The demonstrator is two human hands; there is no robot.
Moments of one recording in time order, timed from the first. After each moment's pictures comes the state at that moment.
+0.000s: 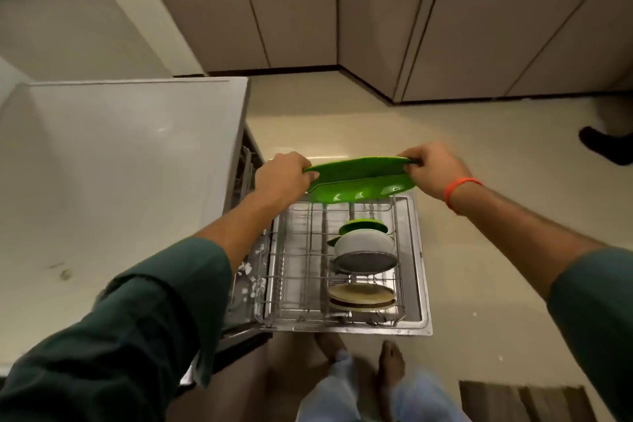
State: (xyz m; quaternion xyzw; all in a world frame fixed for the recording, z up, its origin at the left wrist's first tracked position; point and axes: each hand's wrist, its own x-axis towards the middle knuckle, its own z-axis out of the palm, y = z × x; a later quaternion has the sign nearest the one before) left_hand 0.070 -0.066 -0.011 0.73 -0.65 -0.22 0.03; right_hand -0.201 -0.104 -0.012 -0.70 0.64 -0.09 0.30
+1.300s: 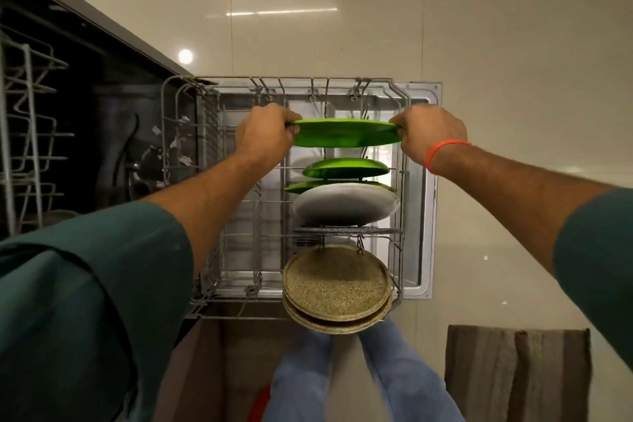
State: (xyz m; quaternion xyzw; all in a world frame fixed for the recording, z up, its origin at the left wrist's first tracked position) left_hand 0.025 -0.196 -0.427 0.75 -0.57 -0.33 -0.04; right_hand -0.229 -0.231 -0.426 -0.73 0.62 0.19 0.24
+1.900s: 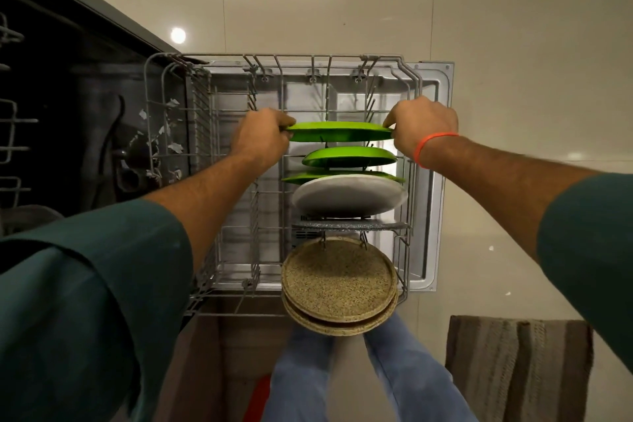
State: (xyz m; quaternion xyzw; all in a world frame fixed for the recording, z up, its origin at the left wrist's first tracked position) left_hand 0.036 -0.178 -0.477 0.76 -0.53 -0.36 -0.05; right_hand -0.211 -0.227 -0.468 -0.73 0.60 0.25 0.21
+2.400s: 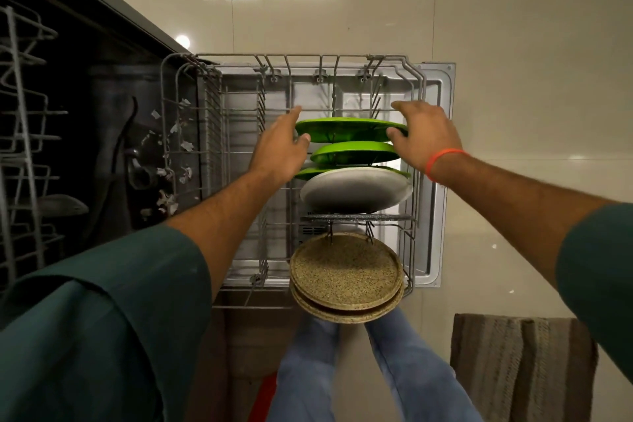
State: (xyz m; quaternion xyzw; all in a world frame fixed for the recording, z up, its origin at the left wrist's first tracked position) left_hand 0.021 -0.145 -0.456 0.75 -0.49 -0.44 0.05; right_hand -0.220 -0.195 -0.463 -0.70 0.64 0.11 0.30
